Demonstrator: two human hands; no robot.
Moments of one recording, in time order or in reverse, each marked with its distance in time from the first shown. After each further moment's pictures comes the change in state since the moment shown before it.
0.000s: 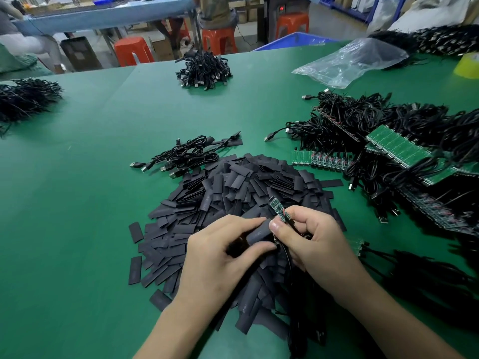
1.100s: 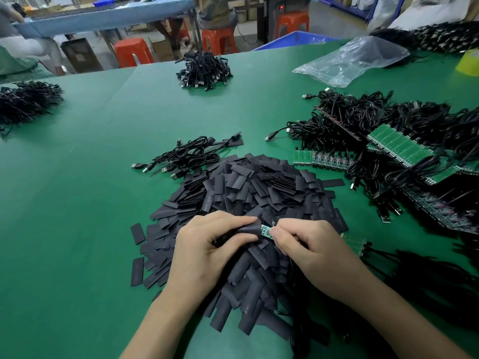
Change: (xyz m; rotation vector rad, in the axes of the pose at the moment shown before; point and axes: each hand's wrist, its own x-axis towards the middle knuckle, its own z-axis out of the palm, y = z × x) left_hand 0.005 -0.024 -0.014 0.012 -0.066 -0.034; right_hand 0.000 -0.012 -0.004 -0.471 -0.119 -0.069
